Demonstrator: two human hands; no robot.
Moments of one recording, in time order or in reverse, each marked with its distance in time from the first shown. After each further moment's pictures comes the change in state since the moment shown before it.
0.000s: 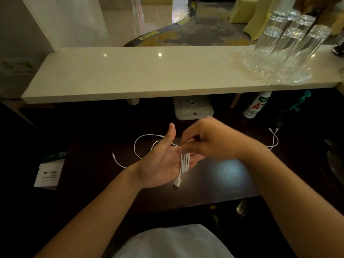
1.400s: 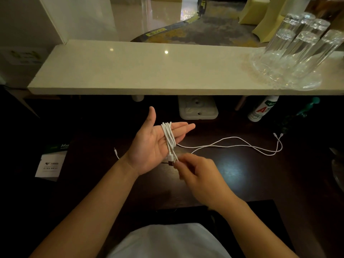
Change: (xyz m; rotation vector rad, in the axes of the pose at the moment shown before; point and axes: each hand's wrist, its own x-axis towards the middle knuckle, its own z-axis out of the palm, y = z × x) left_hand -0.008 0.013 -0.020 -0.094 0.289 0.313; right_hand -0.024 -0.010 0.101 0.355 0.363 0.286
